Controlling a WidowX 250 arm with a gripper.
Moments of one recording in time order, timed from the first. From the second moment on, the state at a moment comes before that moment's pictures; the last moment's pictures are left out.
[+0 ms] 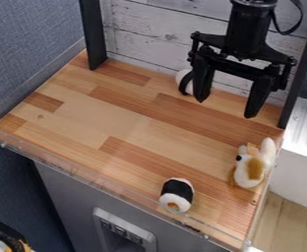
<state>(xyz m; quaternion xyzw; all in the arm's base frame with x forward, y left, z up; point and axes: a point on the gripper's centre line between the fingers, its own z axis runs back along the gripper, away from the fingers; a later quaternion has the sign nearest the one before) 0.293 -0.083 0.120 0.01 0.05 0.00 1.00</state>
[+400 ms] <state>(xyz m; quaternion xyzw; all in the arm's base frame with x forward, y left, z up) 0.275 -0.082 0.119 0.01 0.06 0.16 0.99</state>
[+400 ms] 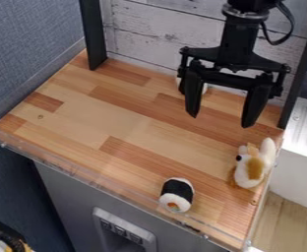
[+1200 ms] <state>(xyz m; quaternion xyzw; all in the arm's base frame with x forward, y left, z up) 0.245 -0.086 0.057 0.00 0.04 0.34 0.94</state>
